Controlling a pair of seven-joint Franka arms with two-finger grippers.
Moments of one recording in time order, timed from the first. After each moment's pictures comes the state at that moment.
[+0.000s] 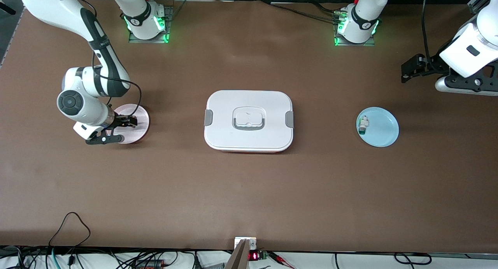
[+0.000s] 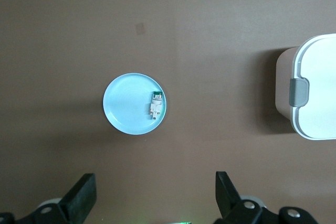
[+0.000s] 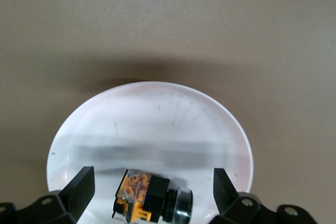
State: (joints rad) left arm -0.02 0.05 -0.11 -1.48 0.00 1.45 -0.06; right arm 0.06 0.40 -0.04 -2.14 -0.12 2.42 0.00
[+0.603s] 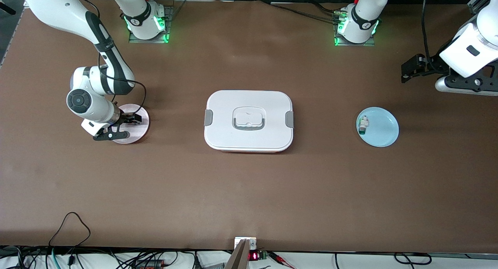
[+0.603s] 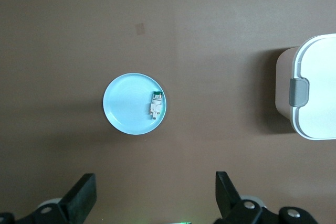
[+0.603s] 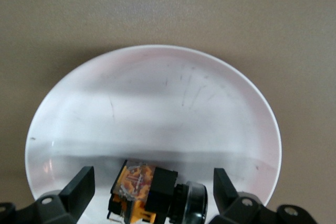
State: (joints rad) left arm -0.02 0.05 -0.11 -1.48 0.00 1.45 -0.06; right arm 0.06 0.41 -0.04 -2.19 -0.12 2.45 0.00
